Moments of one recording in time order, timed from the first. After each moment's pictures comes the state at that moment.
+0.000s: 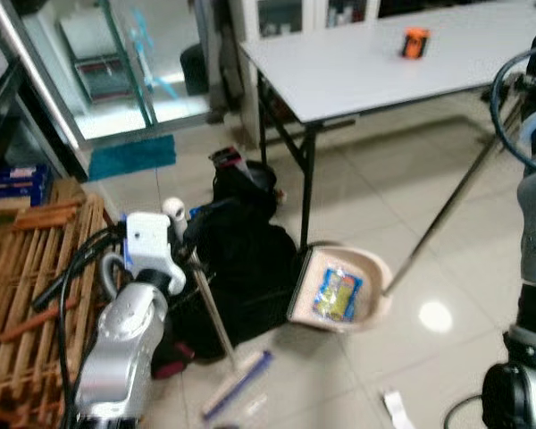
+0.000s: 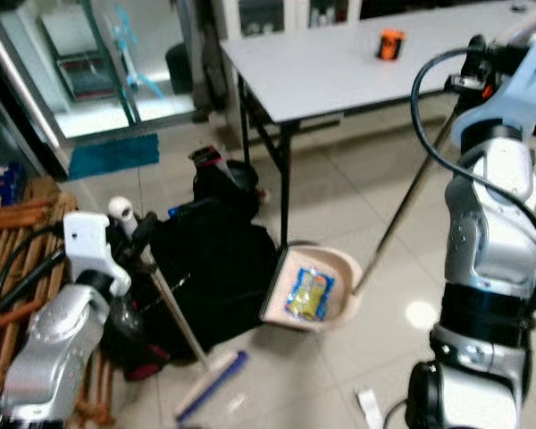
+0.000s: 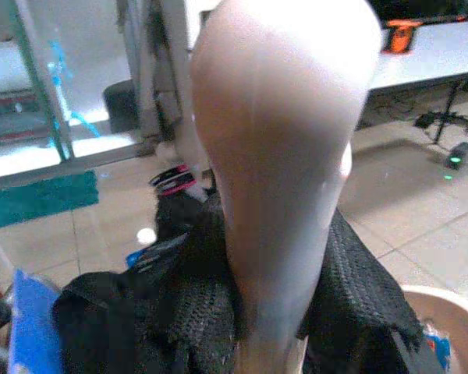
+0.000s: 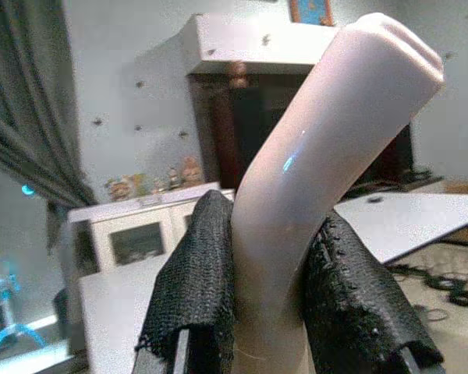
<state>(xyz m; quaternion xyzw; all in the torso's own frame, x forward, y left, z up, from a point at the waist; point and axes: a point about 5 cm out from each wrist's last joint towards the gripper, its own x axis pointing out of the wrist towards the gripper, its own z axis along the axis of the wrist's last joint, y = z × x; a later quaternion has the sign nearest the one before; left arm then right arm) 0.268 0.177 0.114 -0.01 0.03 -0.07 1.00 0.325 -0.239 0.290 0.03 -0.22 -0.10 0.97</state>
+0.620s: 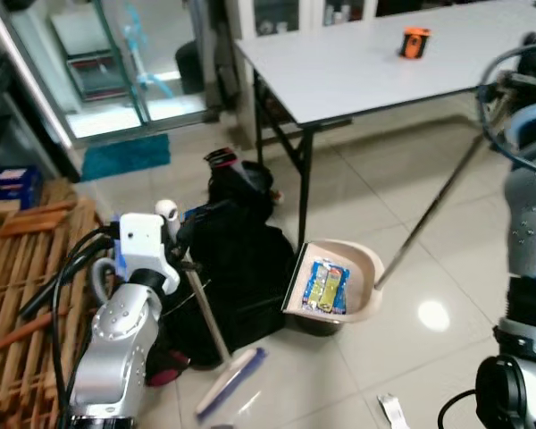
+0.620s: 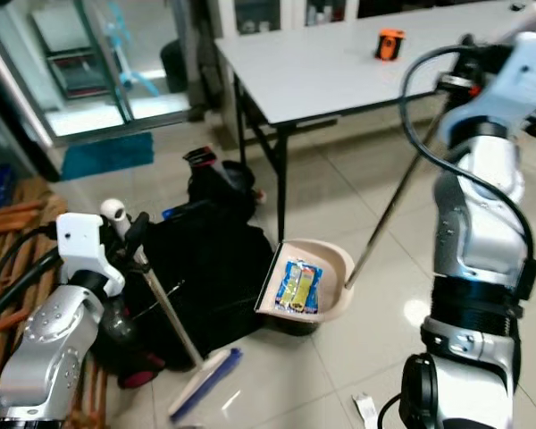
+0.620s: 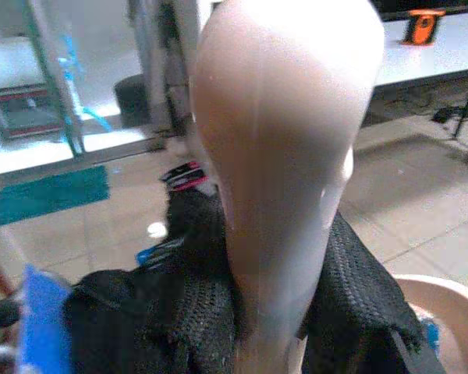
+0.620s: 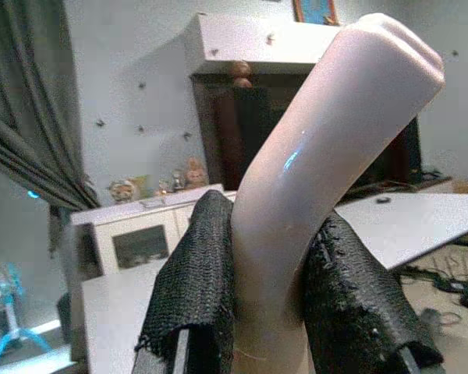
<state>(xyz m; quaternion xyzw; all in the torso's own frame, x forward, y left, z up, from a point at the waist) 0.269 0.181 0.114 -0.01 0.03 -0.06 1.00 0.337 -0.239 0.288 0.03 -0.23 -0.11 0.97</state>
